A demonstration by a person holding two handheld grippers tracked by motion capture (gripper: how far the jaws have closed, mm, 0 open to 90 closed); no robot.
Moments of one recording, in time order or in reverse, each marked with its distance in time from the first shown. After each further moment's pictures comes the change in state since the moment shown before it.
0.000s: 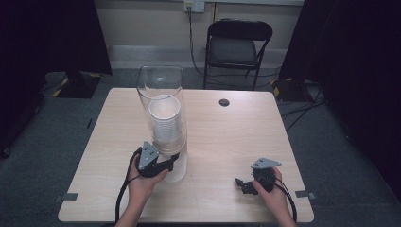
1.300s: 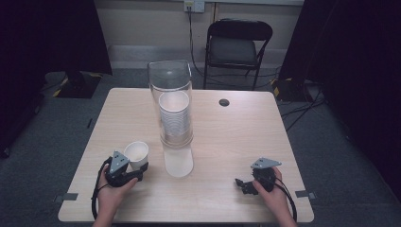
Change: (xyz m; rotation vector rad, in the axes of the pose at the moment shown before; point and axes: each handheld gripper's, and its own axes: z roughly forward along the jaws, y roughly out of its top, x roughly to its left) left arm 0.062 -0.055 -0.054 0.221 0.123 -0.125; right arm -0.001 0.000 0.000 0.003 0.009 -0.005
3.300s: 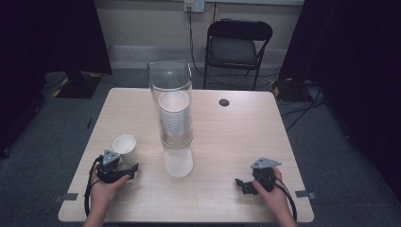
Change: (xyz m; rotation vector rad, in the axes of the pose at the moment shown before) left arm 0.032 -0.017 0.005 0.158 0.069 -0.106; right arm 0.000 0.000 0.000 0.000 -0.001 -0.002
